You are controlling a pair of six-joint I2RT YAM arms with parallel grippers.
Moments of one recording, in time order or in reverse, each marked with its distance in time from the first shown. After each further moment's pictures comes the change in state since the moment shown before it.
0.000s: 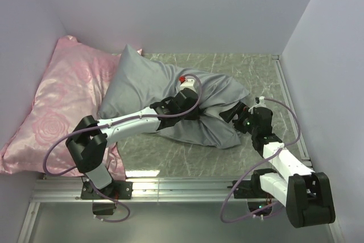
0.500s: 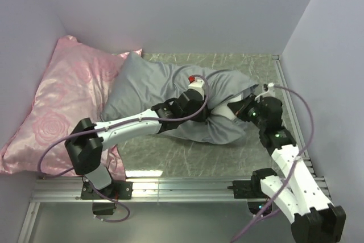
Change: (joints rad) left arm -0.068 0.003 0.051 -0.006 0.034 0.090; right arm 0.071 -0.207 0.210 -0.274 0.067 0.049
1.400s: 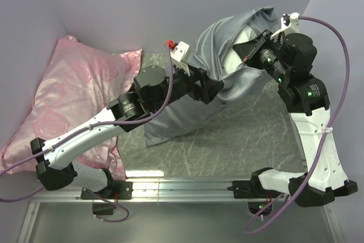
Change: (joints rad) left arm -0.037 -0.291 0.283 0.065 0.101 0.261; right arm 0.125 0.407 1.227 -0.586 0.154 -0.131
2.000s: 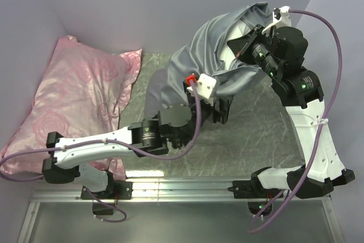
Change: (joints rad) left arm -0.372 0.051 0.011 0.100 -0.651 0.279; right arm 0.090 0.084 0.097 -0.022 0.086 -0.045
